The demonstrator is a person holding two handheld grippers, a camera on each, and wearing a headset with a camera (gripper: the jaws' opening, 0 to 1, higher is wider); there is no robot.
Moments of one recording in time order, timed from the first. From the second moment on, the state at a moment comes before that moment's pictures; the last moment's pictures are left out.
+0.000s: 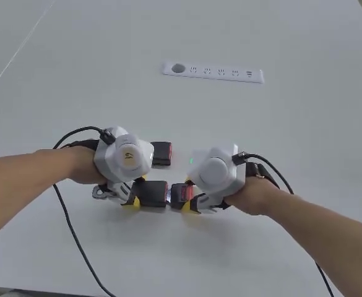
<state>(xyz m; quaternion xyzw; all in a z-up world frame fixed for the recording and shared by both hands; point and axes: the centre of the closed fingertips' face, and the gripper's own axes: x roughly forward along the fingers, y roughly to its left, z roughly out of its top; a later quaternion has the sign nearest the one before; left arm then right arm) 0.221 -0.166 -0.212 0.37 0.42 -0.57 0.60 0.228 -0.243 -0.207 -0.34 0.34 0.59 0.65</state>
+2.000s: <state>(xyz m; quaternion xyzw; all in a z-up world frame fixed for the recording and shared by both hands) 0.225 -0.163 -0.198 0.34 0.42 -0.57 0.63 0.227 -0.235 -0.187 -0.31 0.30 0.61 0.67</state>
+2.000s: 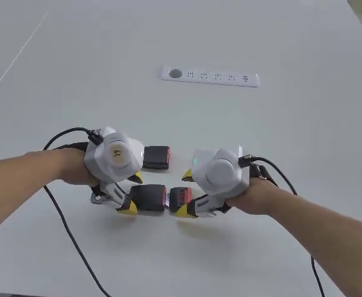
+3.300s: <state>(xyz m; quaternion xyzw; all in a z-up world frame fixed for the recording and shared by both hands) 0.296 -0.154 -0.142 0.32 0.38 -0.52 0.70 0.291 -0.294 -0.142 -0.33 0.29 0.55 0.71</state>
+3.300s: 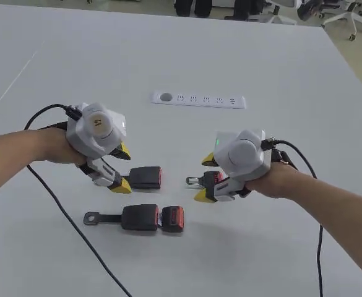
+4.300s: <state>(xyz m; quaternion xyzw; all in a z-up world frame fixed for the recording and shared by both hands) 0.316 -0.159 -0.177 0.33 0.41 -0.53 0.66 0.316 -0.335 -0.171 -0.35 0.33 0.56 0.68</state>
